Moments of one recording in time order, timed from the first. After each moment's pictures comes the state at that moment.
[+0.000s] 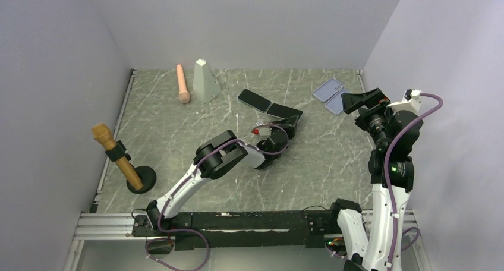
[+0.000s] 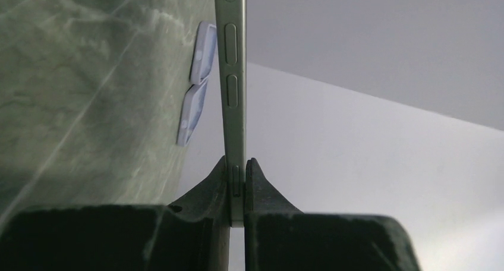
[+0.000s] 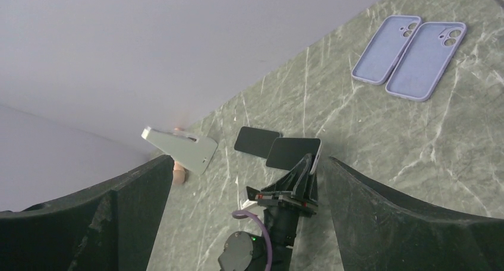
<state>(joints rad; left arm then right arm) -1.00 2.48 1.44 0.98 -0.62 -1.88 -0.25 0.71 1.03 -0.45 -0.27 0.69</state>
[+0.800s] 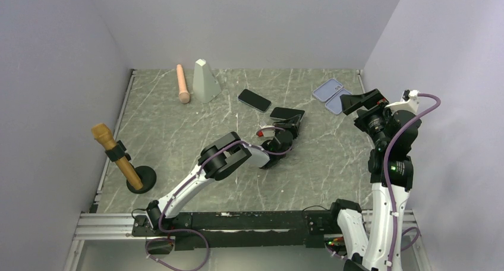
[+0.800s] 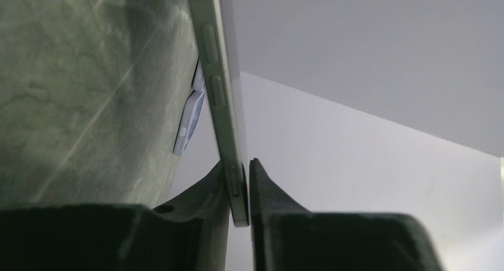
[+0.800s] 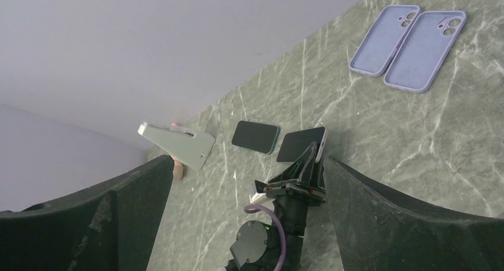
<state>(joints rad) -1.01 2.57 1.59 0.90 -0.69 -1.98 -0.25 0.71 1.02 -0.46 -0.28 0.69</state>
